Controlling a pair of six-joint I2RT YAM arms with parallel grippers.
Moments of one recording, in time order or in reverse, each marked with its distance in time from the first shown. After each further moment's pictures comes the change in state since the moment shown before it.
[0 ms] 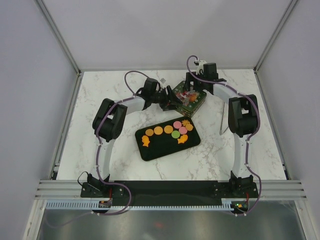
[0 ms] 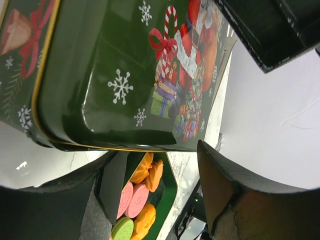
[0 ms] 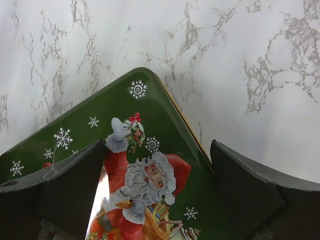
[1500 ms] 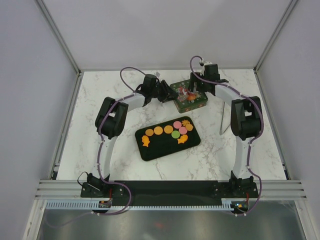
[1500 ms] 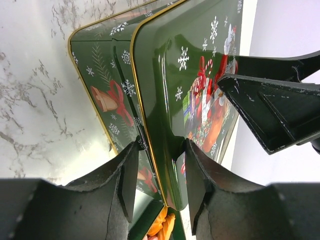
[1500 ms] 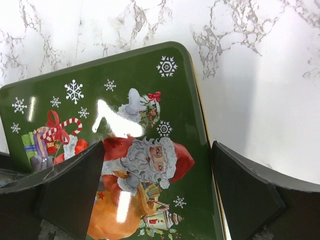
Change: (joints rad) left arm 0.020 0.096 0.140 -0.003 -0.193 -0.032; right arm -0.004 -0.089 -0.100 -0.019 0.167 0.089
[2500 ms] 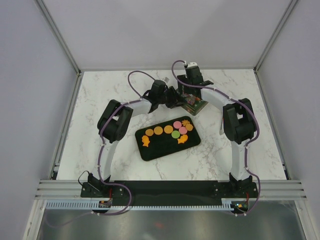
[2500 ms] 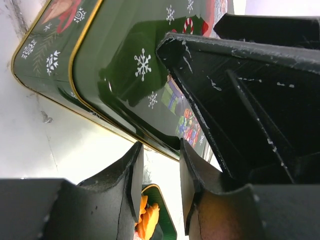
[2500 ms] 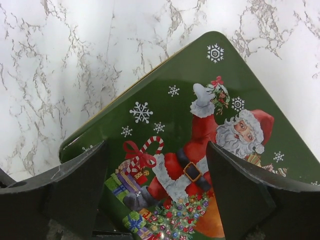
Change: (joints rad) left arm -0.107 -0.061 -0.113 0.097 -0.043 -0.037; right arm 0.189 -0.012 0.056 -0.078 0.311 -0.048
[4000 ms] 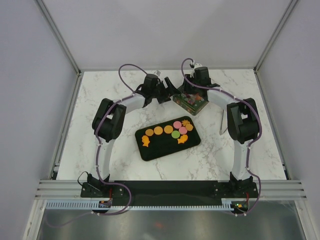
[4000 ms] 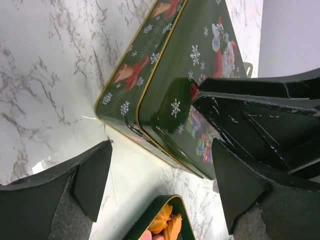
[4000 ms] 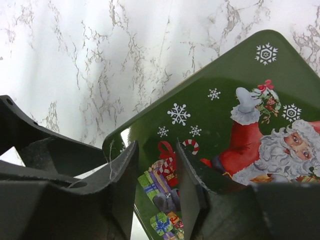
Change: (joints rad) left arm 0.083 -0.046 0.032 -0.092 -0.074 0.119; right arm -0.076 -0.029 -0.125 0.187 -0.342 0.164
